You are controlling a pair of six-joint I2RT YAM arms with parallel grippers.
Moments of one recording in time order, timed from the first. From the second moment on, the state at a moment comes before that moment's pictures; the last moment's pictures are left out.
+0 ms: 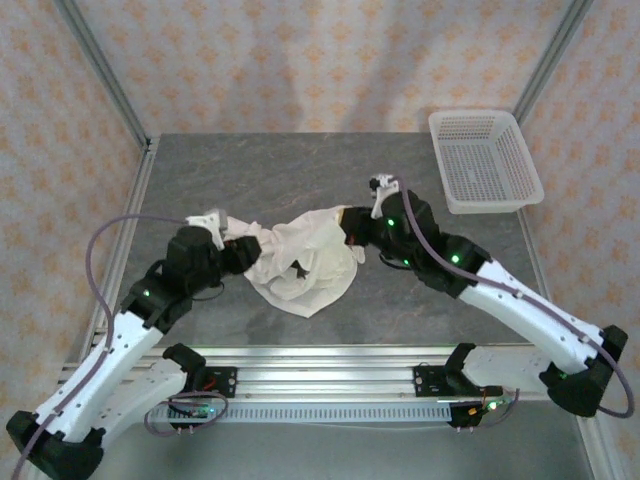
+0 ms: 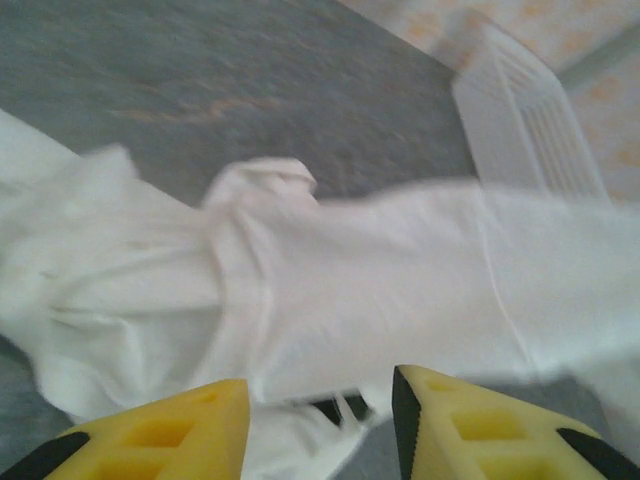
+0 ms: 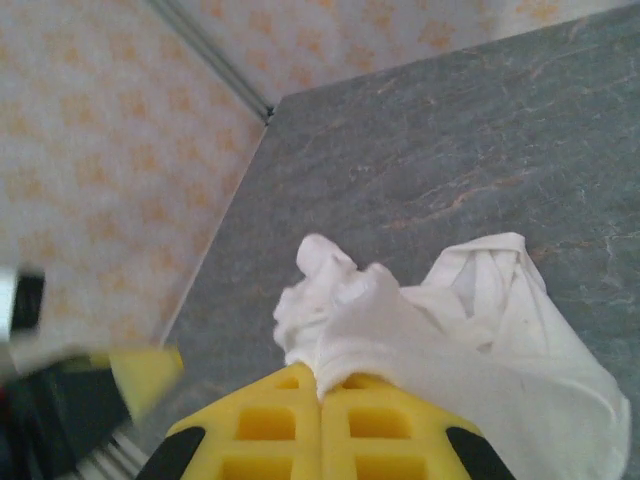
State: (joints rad) left arm -0.49 0.74 0.74 -0.54 0.03 -0.72; right arm 0.86 1.14 1.20 -0.48 0.14 0.72
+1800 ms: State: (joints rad) left arm -0.64 0.91 1.38 -0.76 -0.19 -0.25; right arm 0.75 1.10 1.98 -0.69 1.00 0.78
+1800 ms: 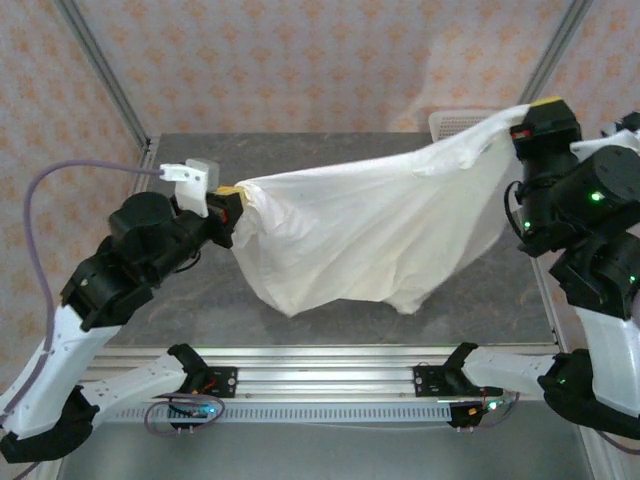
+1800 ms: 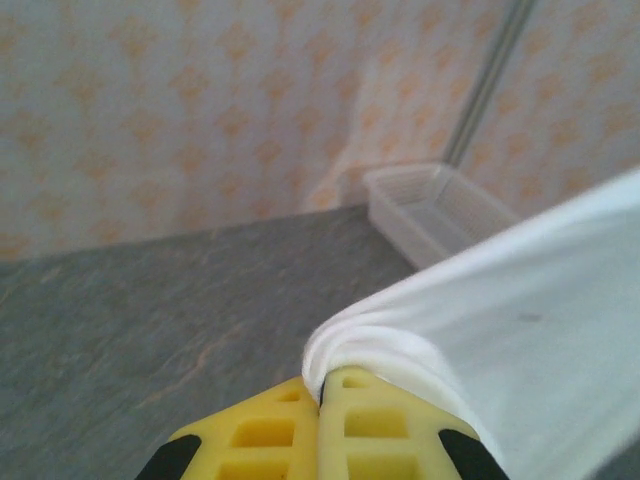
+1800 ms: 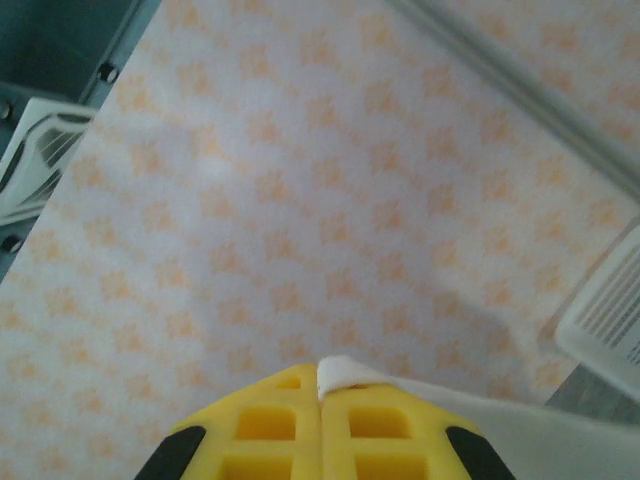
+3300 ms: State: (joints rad) left arm -0.17 1.56 0.80 -0.24 0.30 -0.81; right arm 0.50 1.42 1.47 -0.86 0.62 0.94
